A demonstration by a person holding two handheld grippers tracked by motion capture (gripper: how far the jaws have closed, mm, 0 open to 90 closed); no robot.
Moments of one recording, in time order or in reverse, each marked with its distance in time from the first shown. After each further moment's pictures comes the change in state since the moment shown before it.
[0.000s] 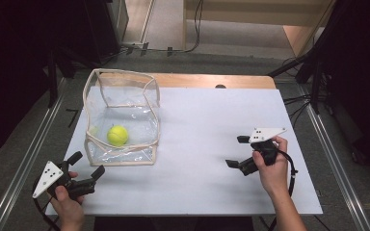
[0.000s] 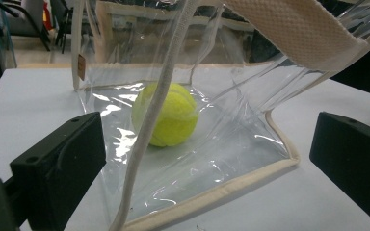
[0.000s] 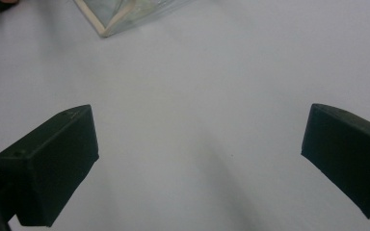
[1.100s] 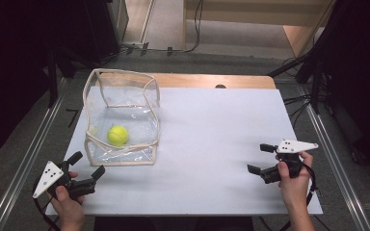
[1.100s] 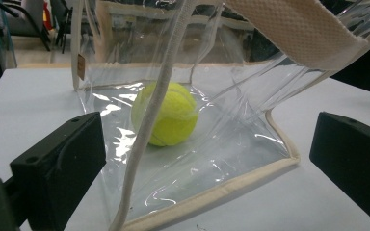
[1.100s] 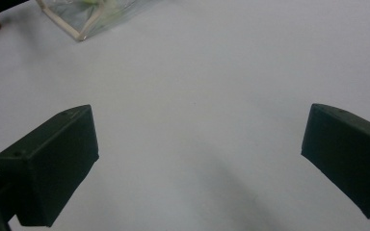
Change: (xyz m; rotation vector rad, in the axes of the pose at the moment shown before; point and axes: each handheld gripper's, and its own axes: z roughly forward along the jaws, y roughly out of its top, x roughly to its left) left arm -0.001 0.000 0.000 0.004 0.000 0.003; right arm -0.011 -0.059 -0.043 -0.108 -0.080 0.131
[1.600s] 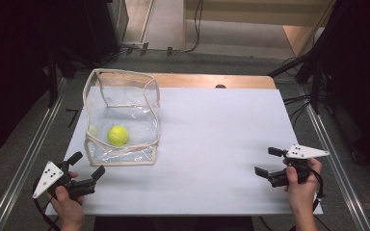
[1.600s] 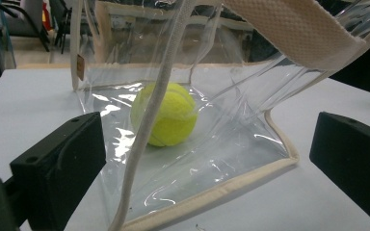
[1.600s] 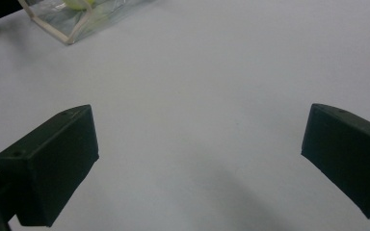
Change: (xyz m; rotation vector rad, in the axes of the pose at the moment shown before) left arm 0.000 0.000 0.000 -0.001 -0.002 0.003; right arm -0.005 -0.020 -0.016 -0.044 -0.044 0.037
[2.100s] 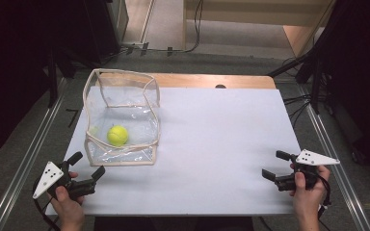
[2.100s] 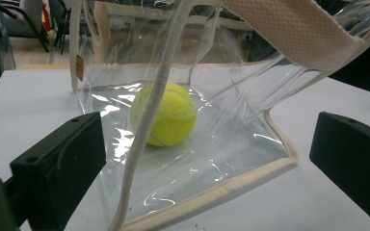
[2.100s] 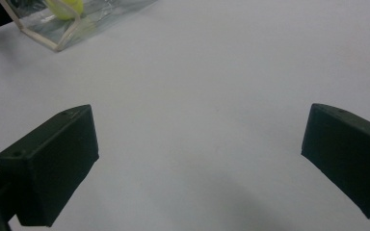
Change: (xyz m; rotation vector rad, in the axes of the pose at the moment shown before) left arm 0.000 0.000 0.000 -0.002 -0.003 0.001; right arm -0.005 -0.020 -0.016 -0.060 -0.045 0.030
